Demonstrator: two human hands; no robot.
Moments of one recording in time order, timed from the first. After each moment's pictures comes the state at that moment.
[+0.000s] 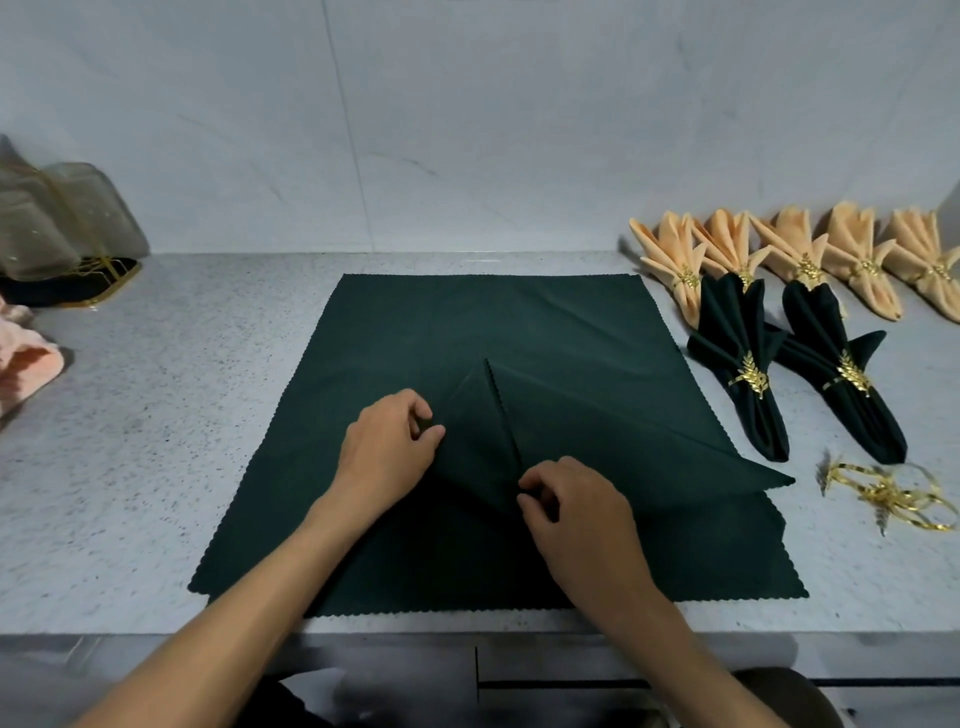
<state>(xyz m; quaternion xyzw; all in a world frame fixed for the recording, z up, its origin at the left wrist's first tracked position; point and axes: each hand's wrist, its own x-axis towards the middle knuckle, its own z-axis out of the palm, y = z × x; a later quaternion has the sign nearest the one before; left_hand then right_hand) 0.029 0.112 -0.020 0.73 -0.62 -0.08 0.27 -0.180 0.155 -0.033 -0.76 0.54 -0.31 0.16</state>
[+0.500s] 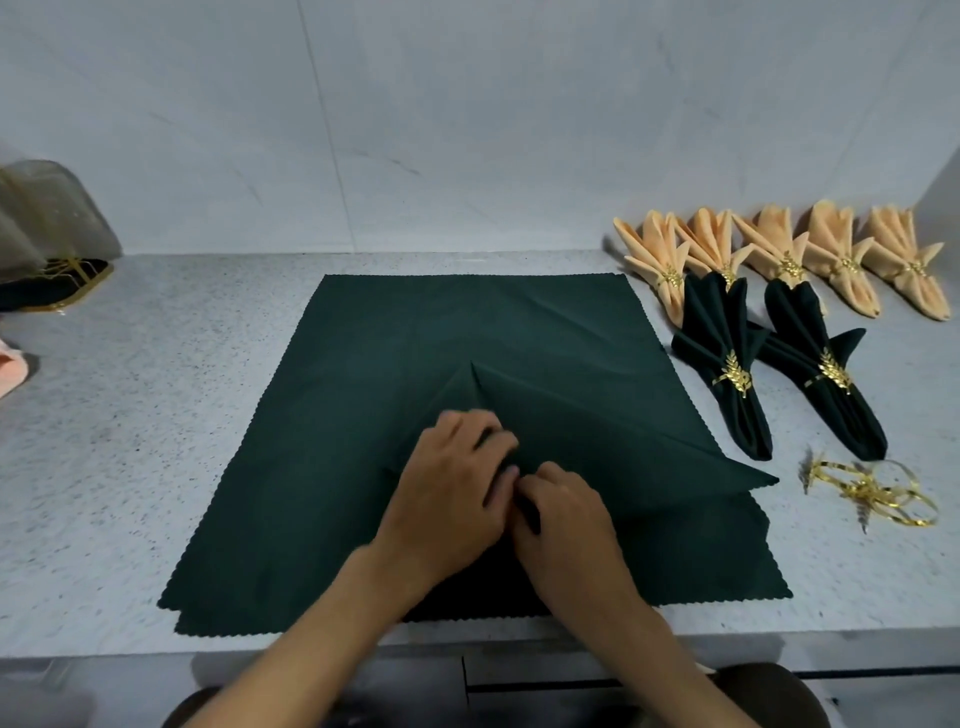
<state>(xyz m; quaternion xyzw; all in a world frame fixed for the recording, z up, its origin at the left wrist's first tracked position) -0.035 0.142 -0.019 0.55 -0.80 0.02 0.25 -0.181 0.154 -0.038 -0.79 0.53 -0.27 0.14</state>
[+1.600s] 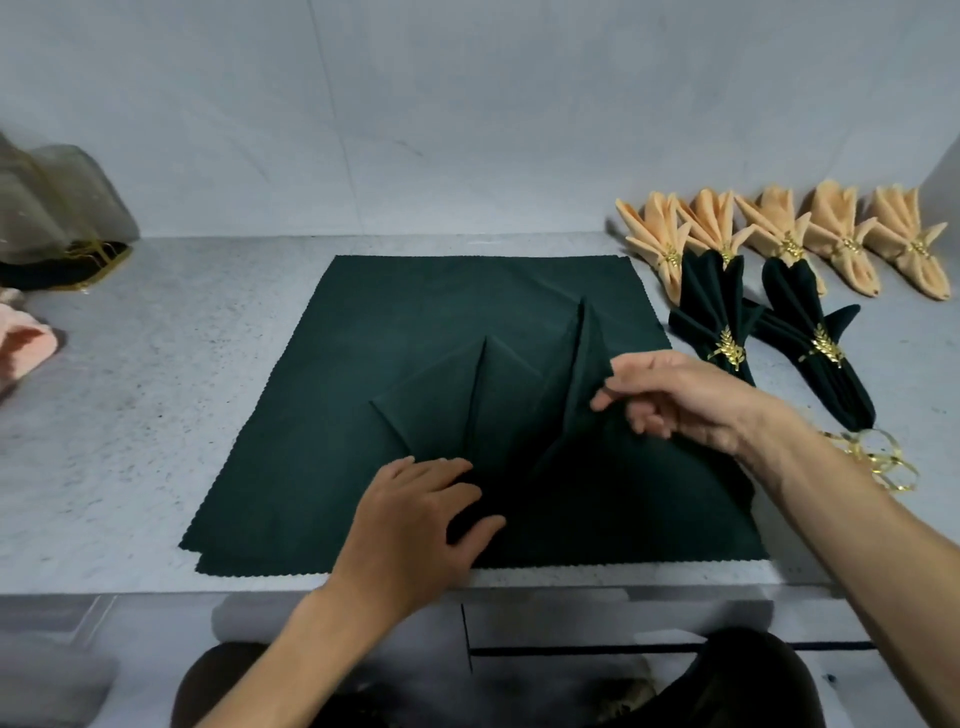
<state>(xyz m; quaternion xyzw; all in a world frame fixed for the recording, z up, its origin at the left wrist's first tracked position) -0.020 0.207 -0.041 0.58 -0.77 0.03 0.28 -0.285 0.067 0.035 -0.54 0.48 -0.26 0.64</state>
